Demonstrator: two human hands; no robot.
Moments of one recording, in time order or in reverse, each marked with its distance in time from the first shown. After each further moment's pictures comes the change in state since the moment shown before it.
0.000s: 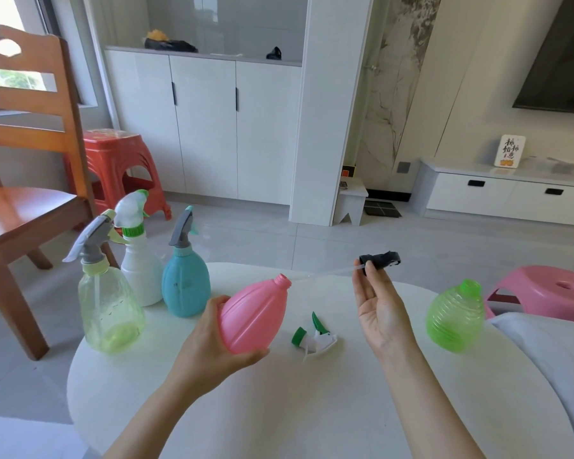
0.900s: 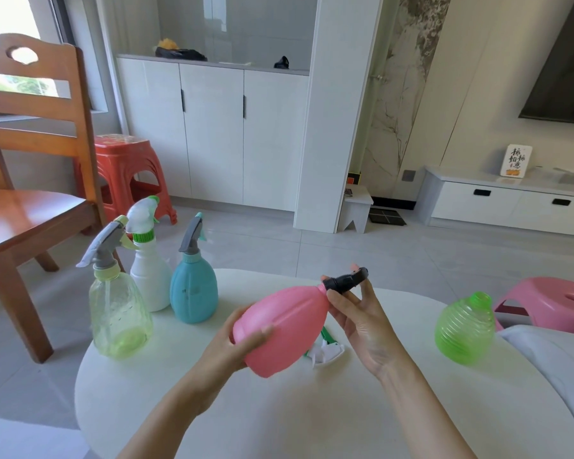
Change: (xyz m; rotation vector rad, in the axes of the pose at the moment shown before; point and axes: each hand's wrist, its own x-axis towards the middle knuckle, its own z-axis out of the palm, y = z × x) left_hand -0.003 0.029 -0.005 -0.743 -0.243 -0.208; right_hand -0.009 0.018 0.004 -0.500 -0.262 0.148
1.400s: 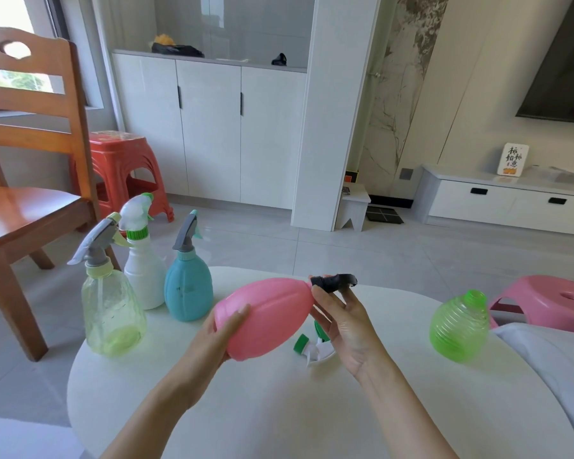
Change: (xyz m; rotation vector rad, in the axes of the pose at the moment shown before) left_hand 0.004 0.001 -0.005 -0.048 0.066 0.020; right_hand -0.001 0.011 0.012 0.016 0.058 0.059
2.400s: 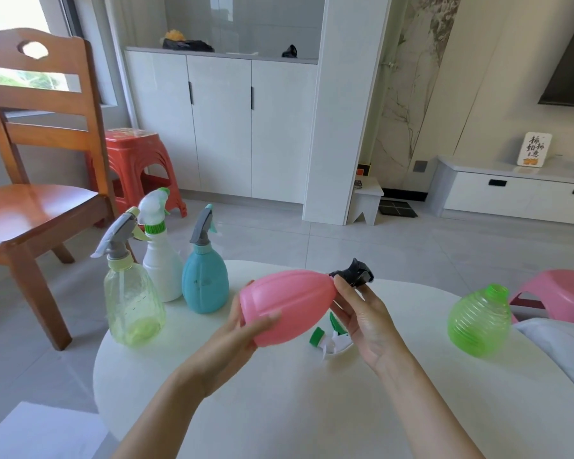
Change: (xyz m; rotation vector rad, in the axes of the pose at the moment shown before) left_hand 0.002 0.000 -0.006 -0.015 -0.226 -0.050; right_hand 0.002 0.002 -0.001 0.024 0.091 0.015
